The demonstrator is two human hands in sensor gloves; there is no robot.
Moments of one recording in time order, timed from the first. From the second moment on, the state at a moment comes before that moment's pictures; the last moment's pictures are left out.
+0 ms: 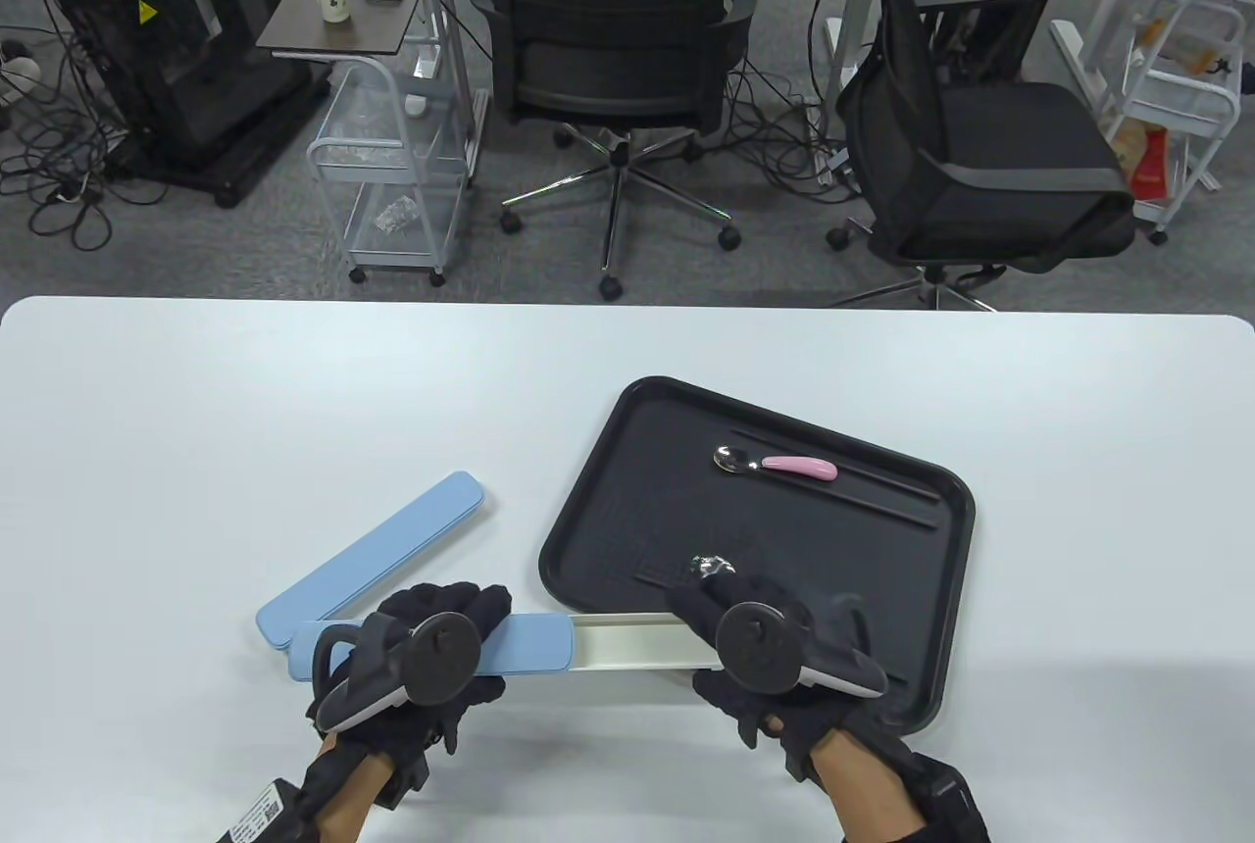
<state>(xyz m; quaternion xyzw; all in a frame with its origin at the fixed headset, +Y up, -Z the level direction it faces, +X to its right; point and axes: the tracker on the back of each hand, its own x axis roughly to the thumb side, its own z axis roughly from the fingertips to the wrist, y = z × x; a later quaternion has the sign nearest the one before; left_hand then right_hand) -0.213 -0.724 -0.267 -0.03 -0.15 0.05 0.99 0.103 -0.708 -0.273 0.25 0.05 0.96 0.10</state>
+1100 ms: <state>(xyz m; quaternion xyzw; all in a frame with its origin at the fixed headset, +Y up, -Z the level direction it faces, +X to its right) -0.254 -0.728 -0.281 -0.05 -0.13 0.15 0.98 0.202 -0.760 -0.318 -0.04 0.18 0.98 0.04</state>
